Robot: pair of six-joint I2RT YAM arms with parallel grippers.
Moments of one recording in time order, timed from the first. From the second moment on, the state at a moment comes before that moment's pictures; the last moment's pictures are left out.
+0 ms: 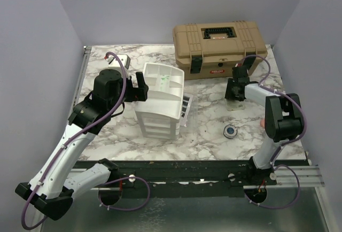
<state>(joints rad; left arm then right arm) -0.53 0.95 1.22 -0.69 -0.18 -0.32 0.12 1.79 1.05 -0.25 0.17 0.26</state>
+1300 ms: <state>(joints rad) -0.53 0.94 1.22 -0.69 -0.18 -0.31 0.11 1.82 1.11 -0.41 0.14 0.25</state>
